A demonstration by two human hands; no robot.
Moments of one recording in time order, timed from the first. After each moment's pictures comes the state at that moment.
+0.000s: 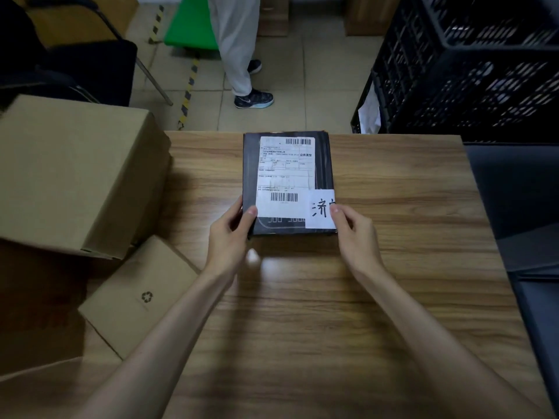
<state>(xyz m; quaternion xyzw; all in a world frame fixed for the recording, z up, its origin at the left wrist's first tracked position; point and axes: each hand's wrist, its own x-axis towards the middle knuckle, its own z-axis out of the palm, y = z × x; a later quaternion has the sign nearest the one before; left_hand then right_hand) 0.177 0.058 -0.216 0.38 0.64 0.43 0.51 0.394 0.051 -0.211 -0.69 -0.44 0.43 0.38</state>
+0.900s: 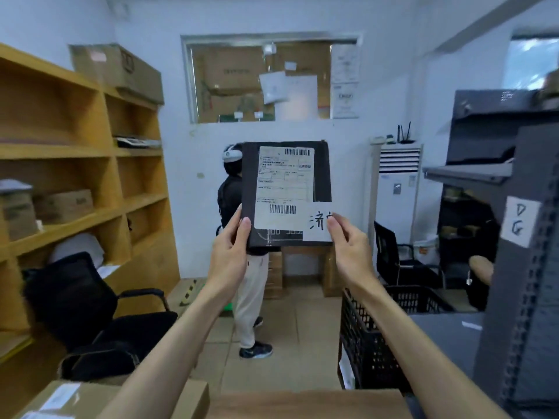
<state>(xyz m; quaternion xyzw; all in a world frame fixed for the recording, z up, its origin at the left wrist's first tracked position) 0.189 0.048 0.337 0.58 0.36 0.66 0.31 0.397 0.026 0.343 -0.41 -0.58 0.23 0.67</state>
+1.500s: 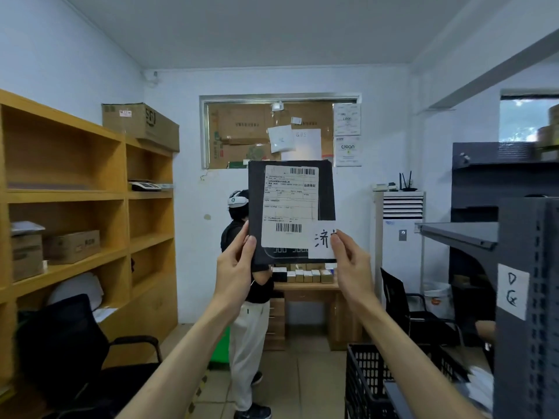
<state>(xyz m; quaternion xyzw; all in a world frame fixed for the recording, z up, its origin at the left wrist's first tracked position) 0.223 0.057 0.409 0.58 0.31 0.70 0.28 0.423 0.044 0.414 -0.32 -0.59 0.22 0.70</state>
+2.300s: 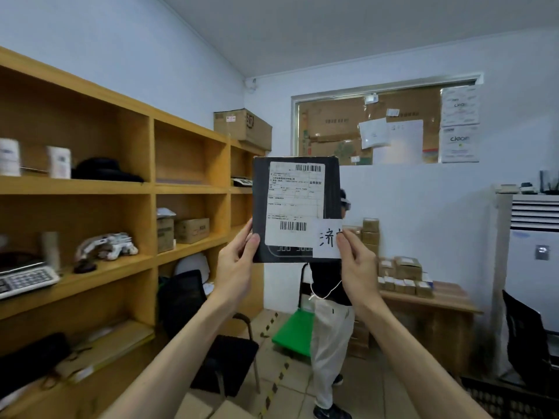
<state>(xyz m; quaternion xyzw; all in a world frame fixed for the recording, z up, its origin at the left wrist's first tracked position) 0.051 -0.005 0.419 0.53 0.42 0.72 0.16 0.248 0.069 0.415 -0.26 -0.64 0.31 0.65</state>
